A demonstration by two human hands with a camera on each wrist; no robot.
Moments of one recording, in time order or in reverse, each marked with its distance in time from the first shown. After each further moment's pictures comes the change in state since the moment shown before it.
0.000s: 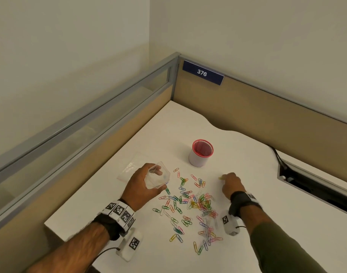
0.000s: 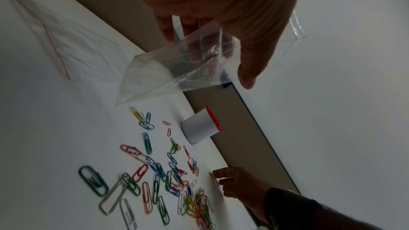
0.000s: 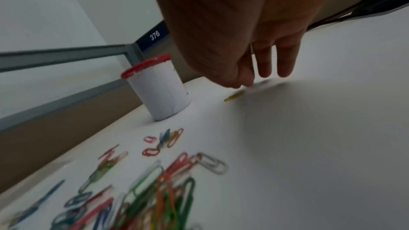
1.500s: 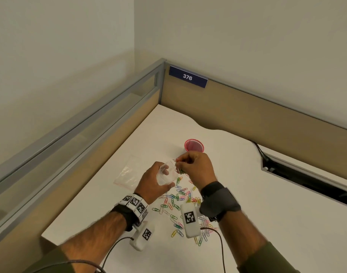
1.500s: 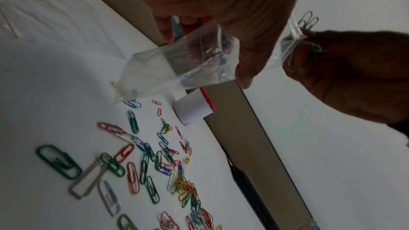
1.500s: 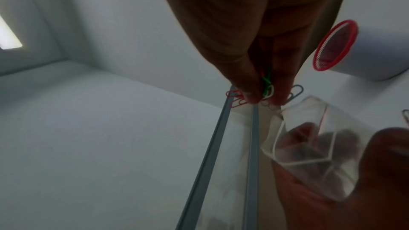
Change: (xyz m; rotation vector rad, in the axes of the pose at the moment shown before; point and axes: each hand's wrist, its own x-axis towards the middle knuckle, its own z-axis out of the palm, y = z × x) left_hand 0.016 0.003 0.024 0.039 -0.123 -0.023; right_hand -0.156 -0.150 -0.077 0.856 0.127 -0.373
